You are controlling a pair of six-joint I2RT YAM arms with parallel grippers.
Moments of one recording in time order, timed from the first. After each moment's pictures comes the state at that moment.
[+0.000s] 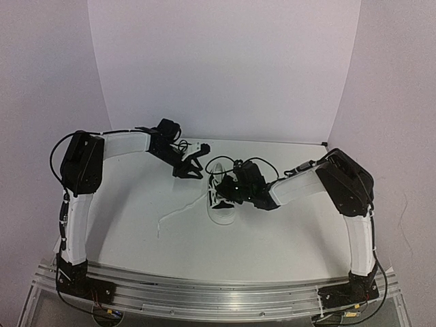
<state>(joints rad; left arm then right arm) -0.48 2.21 1.78 -0.55 0.73 0.87 0.78 2.16 1.25 0.38 0.02 0.94</state>
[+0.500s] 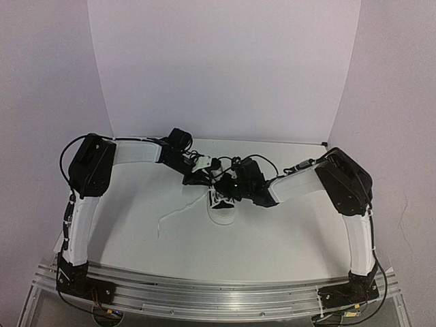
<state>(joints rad) -0.57 2.27 1.72 -0.36 0.67 1.05 0.77 2.18 1.29 0.37 -0.03 0.91</state>
